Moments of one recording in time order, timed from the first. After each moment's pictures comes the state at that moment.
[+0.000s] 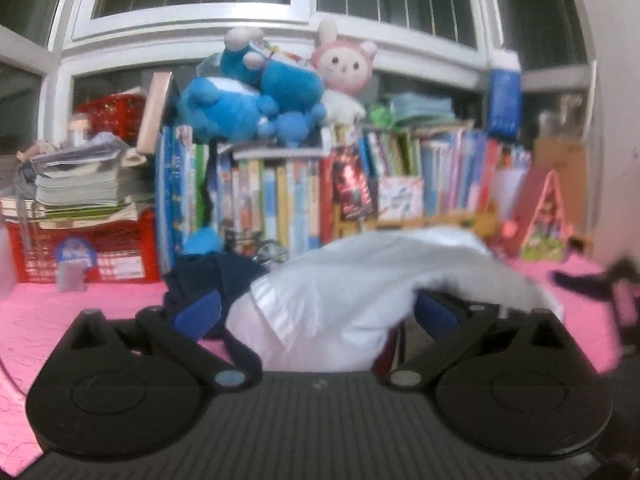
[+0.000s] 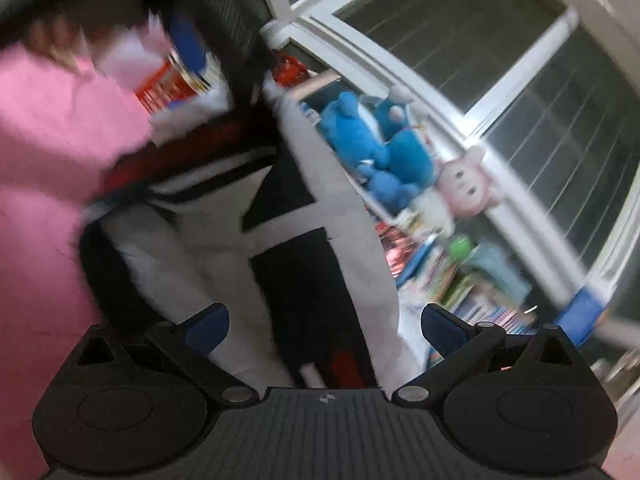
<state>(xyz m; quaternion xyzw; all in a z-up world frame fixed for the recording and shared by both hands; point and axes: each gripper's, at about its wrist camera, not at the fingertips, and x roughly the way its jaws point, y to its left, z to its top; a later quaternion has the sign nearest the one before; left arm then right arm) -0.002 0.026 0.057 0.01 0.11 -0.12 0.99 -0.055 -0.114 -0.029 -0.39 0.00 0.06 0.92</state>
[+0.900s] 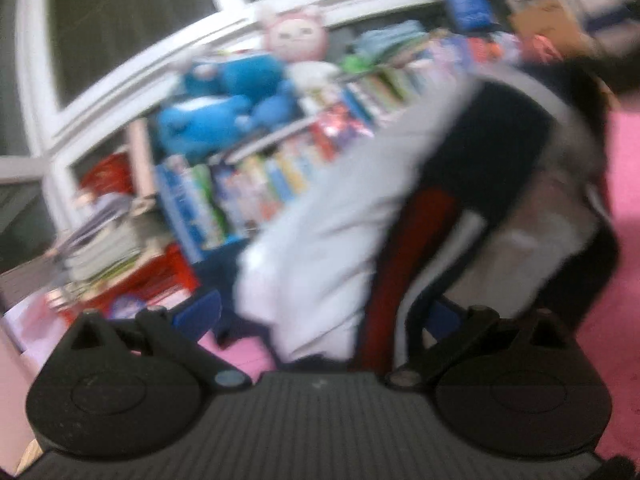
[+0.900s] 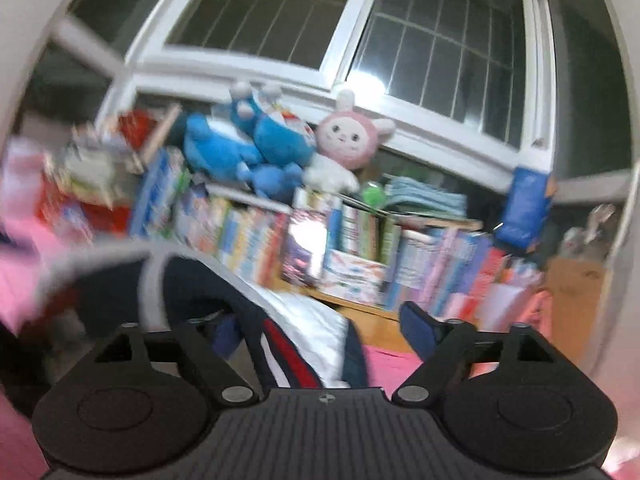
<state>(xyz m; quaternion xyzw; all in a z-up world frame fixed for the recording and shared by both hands) -0.009 -0.035 -0.004 0.22 0.10 -0.02 0.97 -0.066 -0.222 0.060 -0.17 0.04 0.00 0.99</state>
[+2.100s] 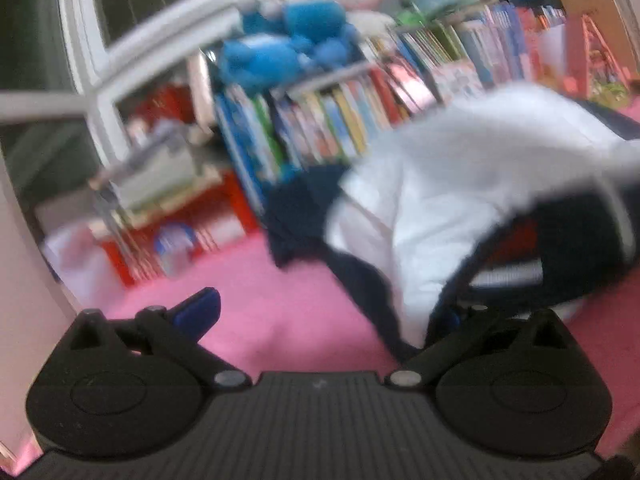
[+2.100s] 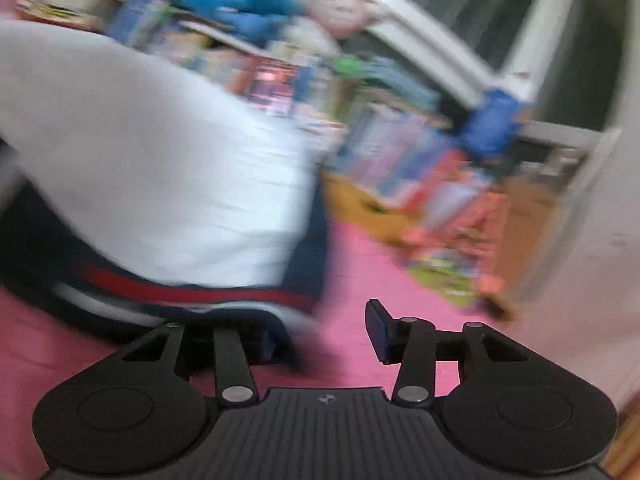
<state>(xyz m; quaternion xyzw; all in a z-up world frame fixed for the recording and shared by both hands) -0.034 0.036 0.000 0.19 0.16 0.04 0.97 -0.068 -0.255 -0.026 -0.19 0.17 -0.11 0.96</state>
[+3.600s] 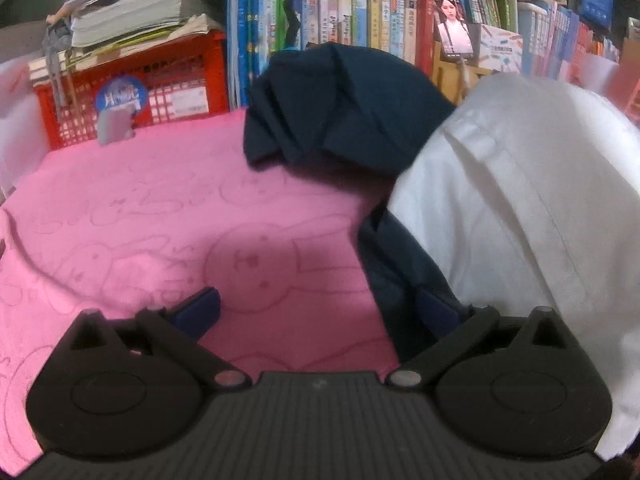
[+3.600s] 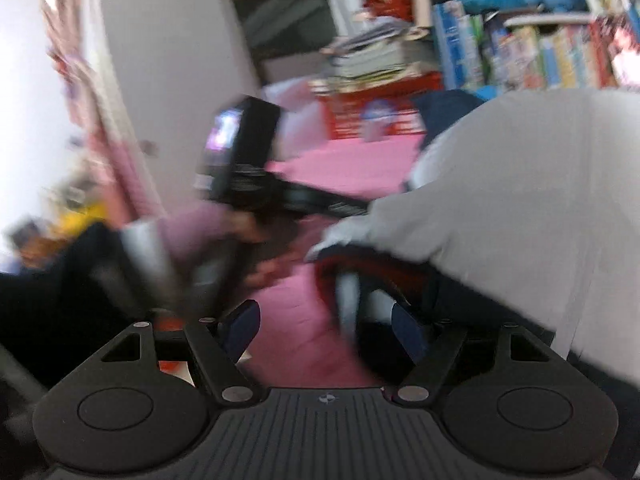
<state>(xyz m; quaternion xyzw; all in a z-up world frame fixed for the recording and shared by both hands) 0.057 0.102 -0.032 0.02 0.33 -0.03 0.94 -0.060 -0.081 -0.026 -0.02 0.28 0.40 0.87</state>
